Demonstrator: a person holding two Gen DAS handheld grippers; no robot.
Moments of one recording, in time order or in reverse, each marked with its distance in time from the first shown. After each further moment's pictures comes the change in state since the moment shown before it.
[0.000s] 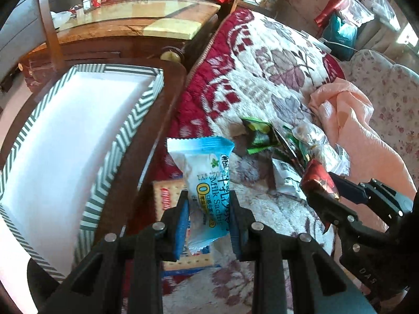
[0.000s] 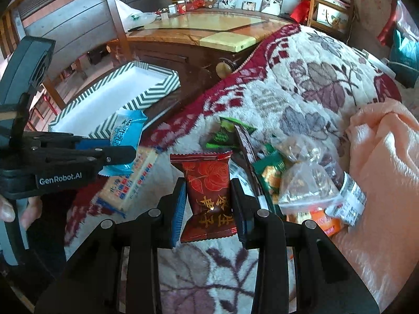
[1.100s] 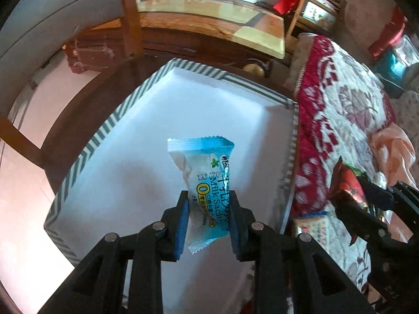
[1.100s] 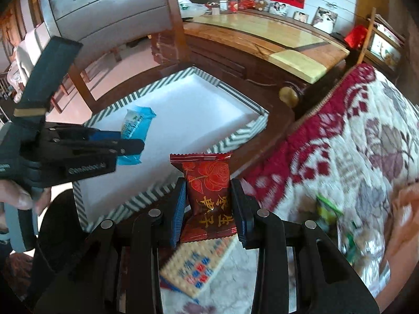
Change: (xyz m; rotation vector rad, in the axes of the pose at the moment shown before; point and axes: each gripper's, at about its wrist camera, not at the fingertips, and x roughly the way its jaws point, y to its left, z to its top) left arm -0.003 0.160 0.036 -0.160 -0.004 0.162; right arm 0.069 0.123 0.094 -0.190 0.029 0.129
